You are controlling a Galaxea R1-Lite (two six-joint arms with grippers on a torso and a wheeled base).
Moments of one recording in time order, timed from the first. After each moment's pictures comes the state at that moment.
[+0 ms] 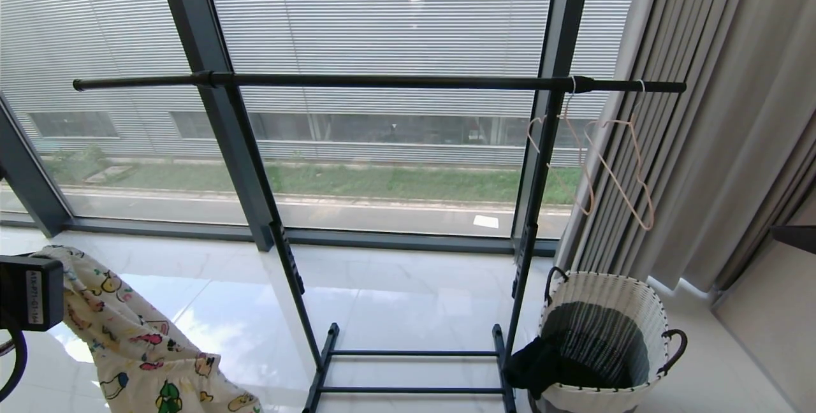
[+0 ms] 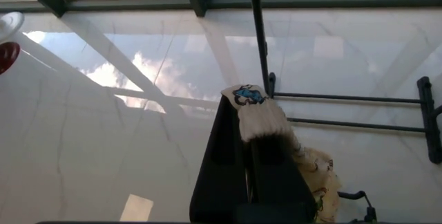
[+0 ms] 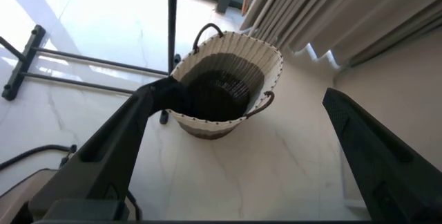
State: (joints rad) left arm 0.03 1.02 -0.71 0.12 0.18 0.20; right arm 0.16 1.09 -1.07 0.45 -0.09 -0.13
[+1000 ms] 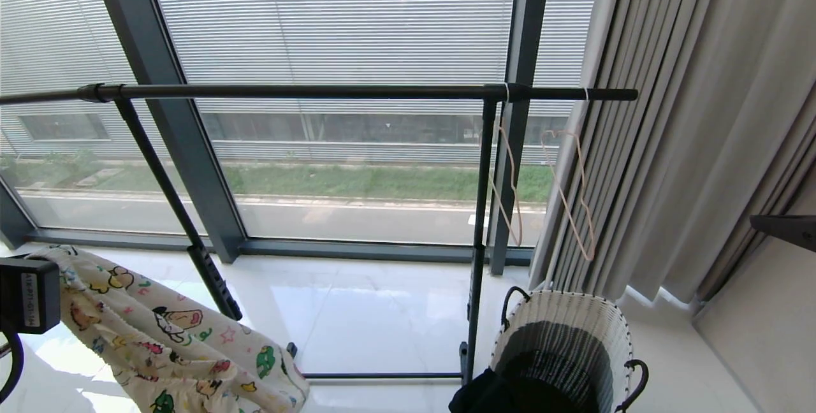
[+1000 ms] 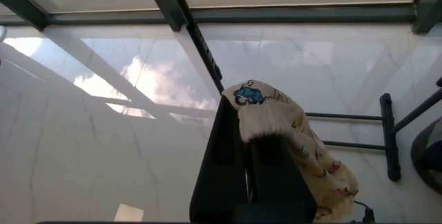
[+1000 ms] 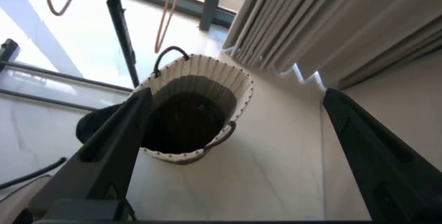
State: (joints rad) left arm 0.04 1.01 -0.71 0.10 0.18 0.20; right arm 0.20 1.12 -1.05 0.34 -0.06 -0.15
